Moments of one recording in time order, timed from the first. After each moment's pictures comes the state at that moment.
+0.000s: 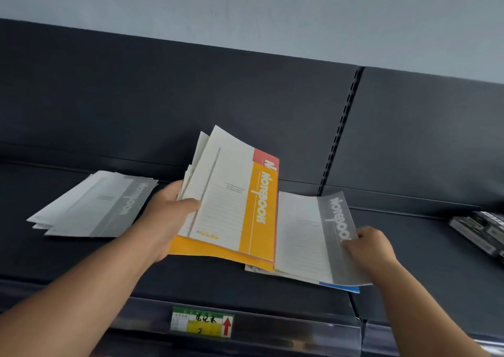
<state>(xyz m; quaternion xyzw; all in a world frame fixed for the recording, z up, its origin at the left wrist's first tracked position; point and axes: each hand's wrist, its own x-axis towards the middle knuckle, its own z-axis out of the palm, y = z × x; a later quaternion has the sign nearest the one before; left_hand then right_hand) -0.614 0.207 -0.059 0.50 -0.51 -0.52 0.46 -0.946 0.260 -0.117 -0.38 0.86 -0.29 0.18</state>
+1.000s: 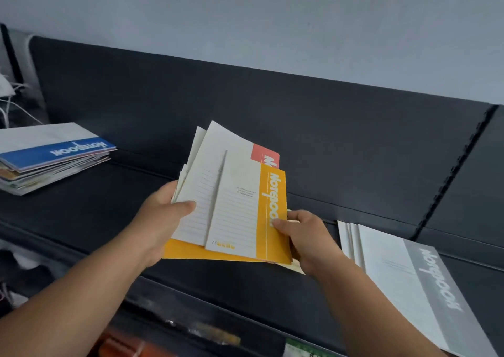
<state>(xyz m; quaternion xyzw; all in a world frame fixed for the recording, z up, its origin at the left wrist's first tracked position) -0.428 0.187 -0.051 0.53 -0.47 -0.46 0.54 -0.663 0.167 -0.076 -0.43 0.62 -0.44 0.49</state>
